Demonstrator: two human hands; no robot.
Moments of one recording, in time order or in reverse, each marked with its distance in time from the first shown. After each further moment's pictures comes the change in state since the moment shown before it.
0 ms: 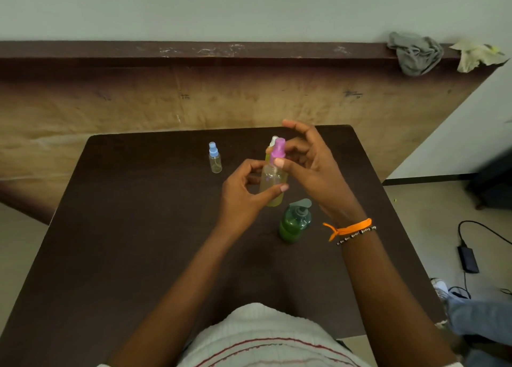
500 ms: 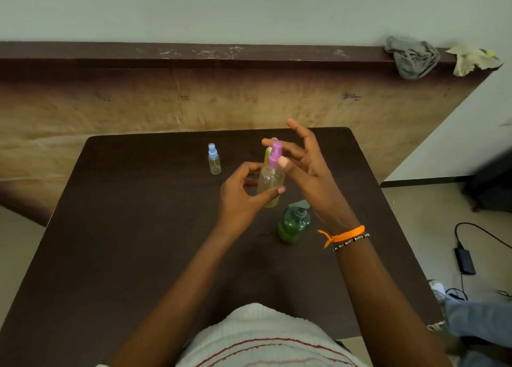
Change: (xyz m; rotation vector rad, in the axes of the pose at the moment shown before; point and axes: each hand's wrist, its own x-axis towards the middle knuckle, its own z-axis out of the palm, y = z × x) left_hand 0.000 -0.006 -0.001 0.020 0.003 -0.022; right_hand -0.003 0.009 0.005 0.049 -0.019 0.018
